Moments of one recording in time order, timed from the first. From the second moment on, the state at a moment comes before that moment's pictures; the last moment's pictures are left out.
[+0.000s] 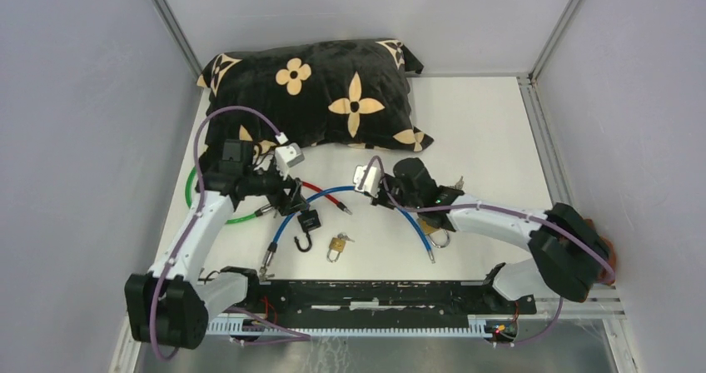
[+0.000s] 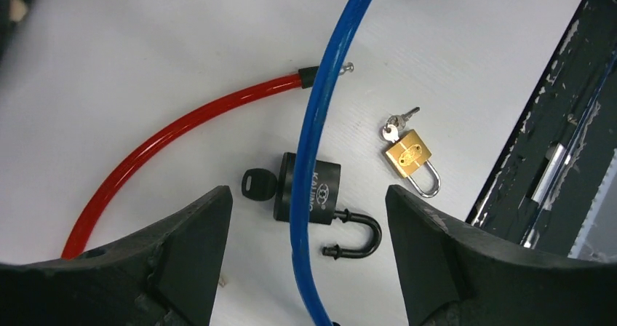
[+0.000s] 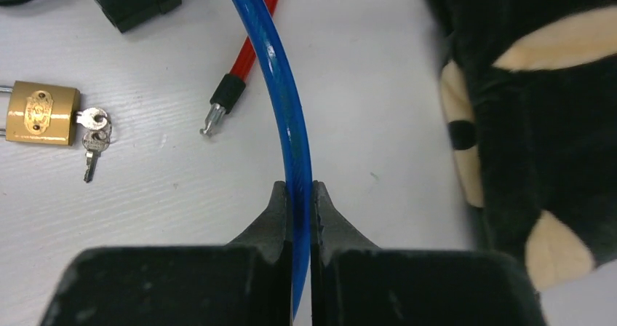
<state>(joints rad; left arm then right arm) -0.09 1.03 0.83 -0.72 0.75 0.55 0.83 1.48 0.77 0.12 -0.19 -0.52</state>
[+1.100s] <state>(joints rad) -0.30 1.03 0.79 -0.58 0.69 0.64 0.71 1.15 0.53 0.19 -0.13 -0.25</state>
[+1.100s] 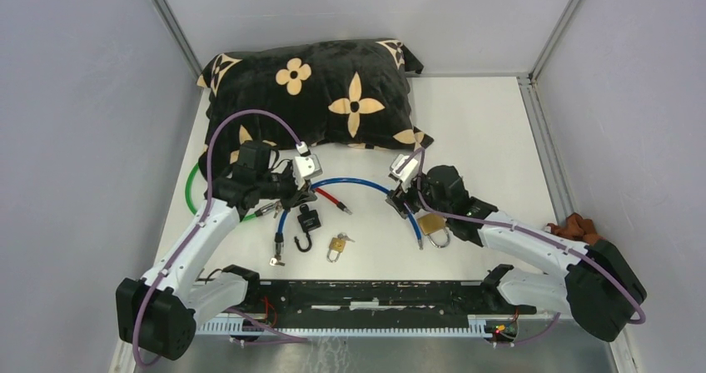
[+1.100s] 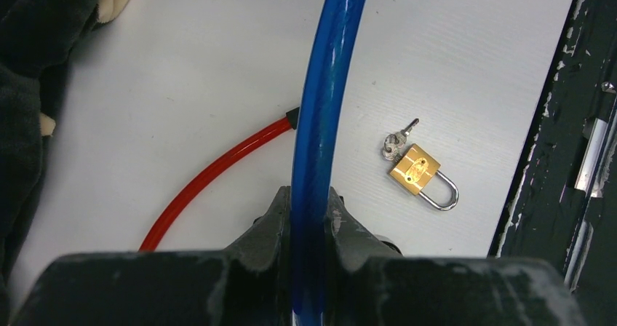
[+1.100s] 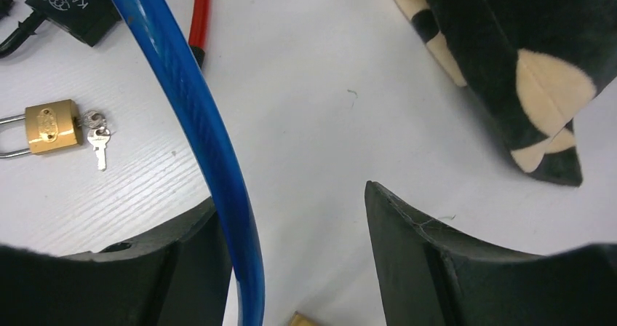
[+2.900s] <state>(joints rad) -0.30 0.79 0.45 -0.04 0.81 0.21 0.71 1.05 1.02 0.17 -0.22 -0.08</state>
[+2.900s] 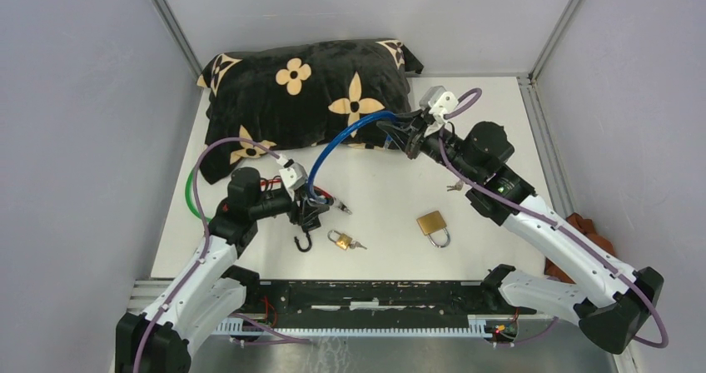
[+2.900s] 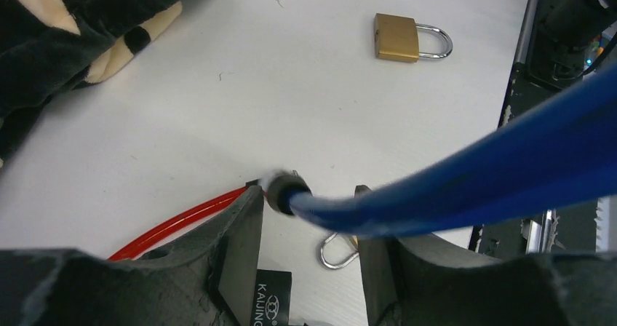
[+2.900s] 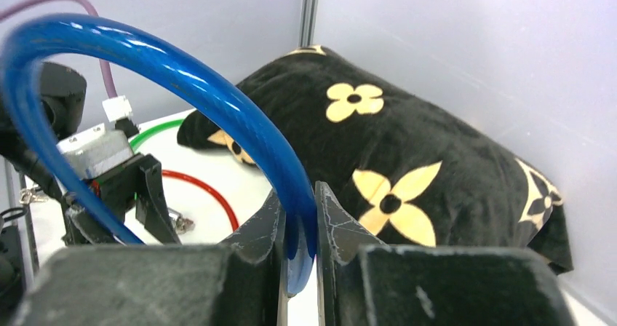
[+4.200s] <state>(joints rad) -0.33 0.76 0.40 0.32 0.77 -0.28 0.71 1.19 1.12 0.22 0.04 -0.03</state>
